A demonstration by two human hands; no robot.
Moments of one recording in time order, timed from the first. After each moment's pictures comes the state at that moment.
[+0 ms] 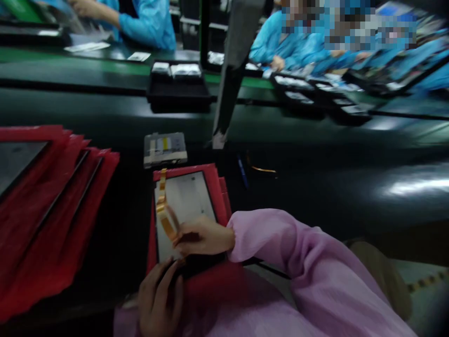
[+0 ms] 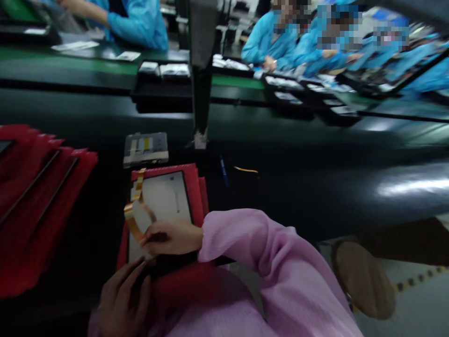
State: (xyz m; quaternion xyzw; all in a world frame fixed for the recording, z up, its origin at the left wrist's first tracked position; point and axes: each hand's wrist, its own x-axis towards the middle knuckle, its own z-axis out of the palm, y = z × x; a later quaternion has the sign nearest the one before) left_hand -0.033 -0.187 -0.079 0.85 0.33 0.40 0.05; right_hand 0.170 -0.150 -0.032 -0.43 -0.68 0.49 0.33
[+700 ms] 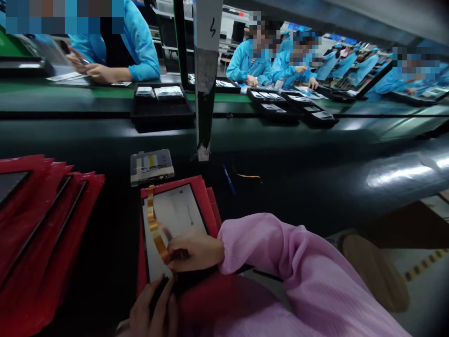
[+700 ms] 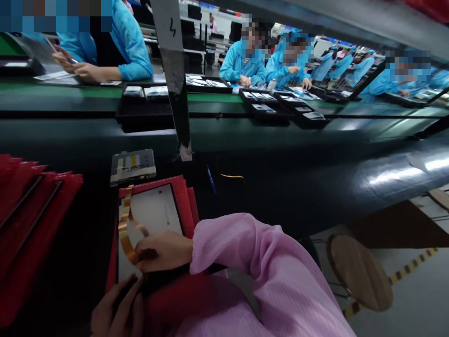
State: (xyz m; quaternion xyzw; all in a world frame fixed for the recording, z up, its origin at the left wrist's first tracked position) left_hand -0.034 -0.181 -0.100 0.85 0.30 0.43 -0.04; right_hand 0.171 -0.154 -0.027 -0.48 -0.74 0.41 0.25
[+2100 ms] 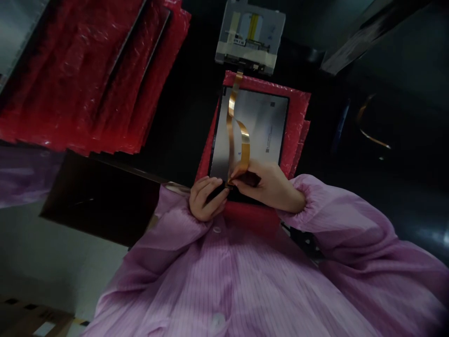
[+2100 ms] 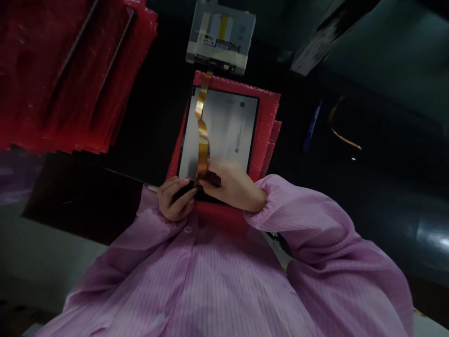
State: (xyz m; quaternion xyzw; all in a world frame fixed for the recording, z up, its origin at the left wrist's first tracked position) left_hand -0.026 -0.185 -0.103 0.81 0.31 0.49 0.03; right_hand 0.169 -0.162 -0.015 -0.48 -0.71 0.43 0.28
